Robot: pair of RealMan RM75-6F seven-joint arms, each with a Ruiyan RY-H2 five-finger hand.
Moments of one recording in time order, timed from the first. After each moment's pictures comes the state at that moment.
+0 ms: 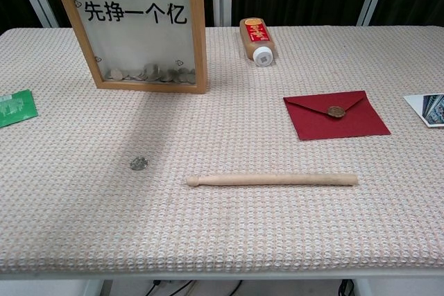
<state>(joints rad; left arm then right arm) -0.99 -1.24 -0.39 -1.68 0.51 0.94 0.29 0.02 -1.05 0.09 -1.68 -1.42 1.51 -0.10</state>
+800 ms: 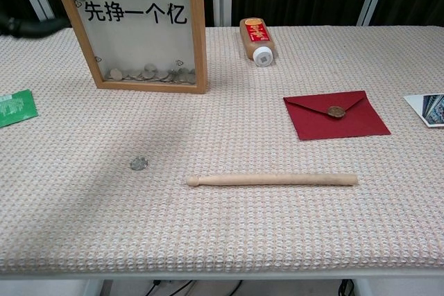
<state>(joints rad) -0.54 -1.28 0.03 -1.81 1.58 1.43 0.09 0.02 -1.06 0.09 -1.69 -1.43 1.53 -0.12</state>
